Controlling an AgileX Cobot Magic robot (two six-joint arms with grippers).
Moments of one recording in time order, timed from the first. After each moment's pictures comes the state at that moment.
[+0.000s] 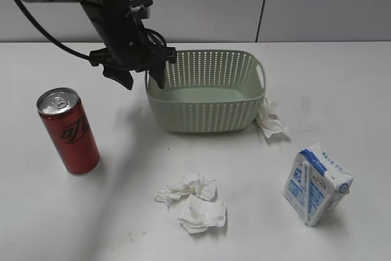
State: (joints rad) left arm -0.49 2.16 -1.69 -0.16 0.86 -0.28; right arm 0.08 0.00 -0.50 0.06 1.05 -0.07
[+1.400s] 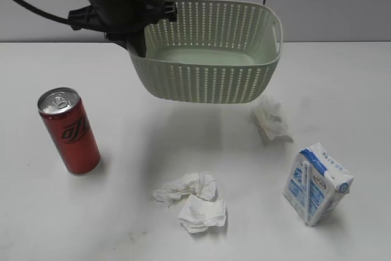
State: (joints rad) left arm -0.58 1.93 -1.69 -0.06 1.03 -0.47; right arm 0.08 0.11 -0.54 0.16 1.09 -0.07
